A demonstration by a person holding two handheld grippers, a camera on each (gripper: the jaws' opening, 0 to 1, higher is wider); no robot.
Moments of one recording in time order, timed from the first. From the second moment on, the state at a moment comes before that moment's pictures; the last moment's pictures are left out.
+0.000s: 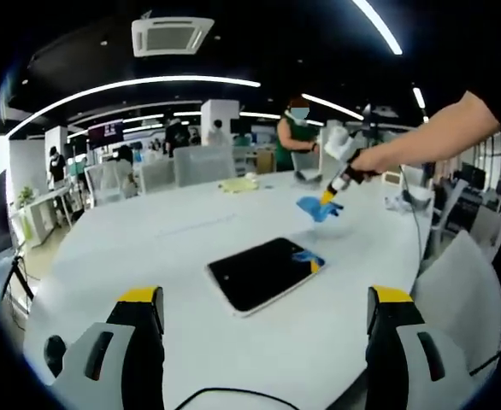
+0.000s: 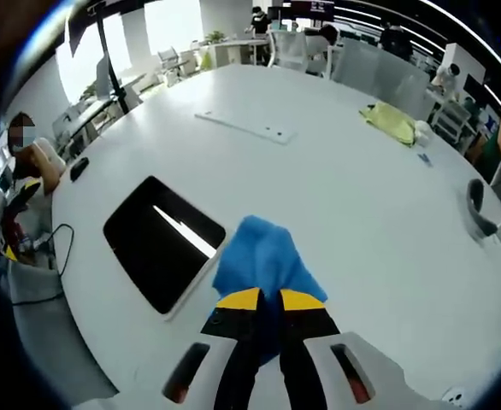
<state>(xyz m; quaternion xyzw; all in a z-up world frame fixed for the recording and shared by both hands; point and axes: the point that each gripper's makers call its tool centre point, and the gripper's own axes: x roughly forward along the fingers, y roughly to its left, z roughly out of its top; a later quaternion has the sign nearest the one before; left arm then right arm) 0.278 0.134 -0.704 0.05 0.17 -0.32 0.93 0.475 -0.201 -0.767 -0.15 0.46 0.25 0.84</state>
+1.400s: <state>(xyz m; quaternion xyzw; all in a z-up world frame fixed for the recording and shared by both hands) 0.266 0.123 -0.749 0.09 0.19 -0.30 0.93 0.472 -0.179 -0.787 -0.16 0.48 0.25 0.82</state>
